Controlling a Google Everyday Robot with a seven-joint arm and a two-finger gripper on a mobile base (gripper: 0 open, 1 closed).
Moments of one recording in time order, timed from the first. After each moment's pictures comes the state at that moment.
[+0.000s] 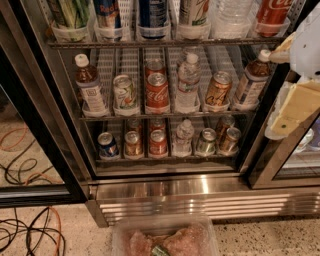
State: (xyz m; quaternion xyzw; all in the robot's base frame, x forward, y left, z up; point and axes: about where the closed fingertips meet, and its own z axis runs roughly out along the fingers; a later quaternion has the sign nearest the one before) arm 0.447 -0.210 0.997 -0.60 0.77 -0.08 0.19
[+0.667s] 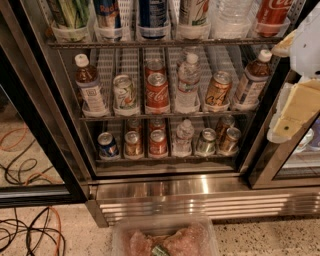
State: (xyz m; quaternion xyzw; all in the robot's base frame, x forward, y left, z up) arm 0.447 -0.210 0.998 -0.60 0.77 -0.08 0.19
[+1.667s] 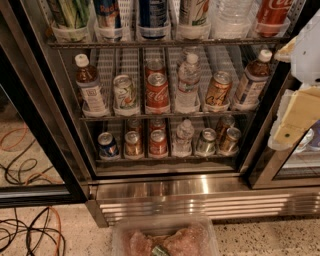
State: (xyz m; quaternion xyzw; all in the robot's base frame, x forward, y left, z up) arm 0.436 -0.212 0.993 -0.59 0.78 -0.09 0.18
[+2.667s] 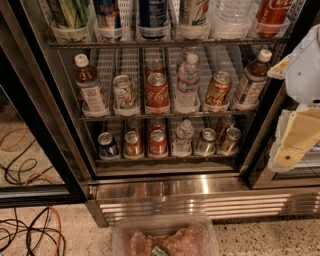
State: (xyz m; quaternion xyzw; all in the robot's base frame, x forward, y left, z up) arm 0.407 -0.200 0.978 -0.61 0.77 -0.08 0.15
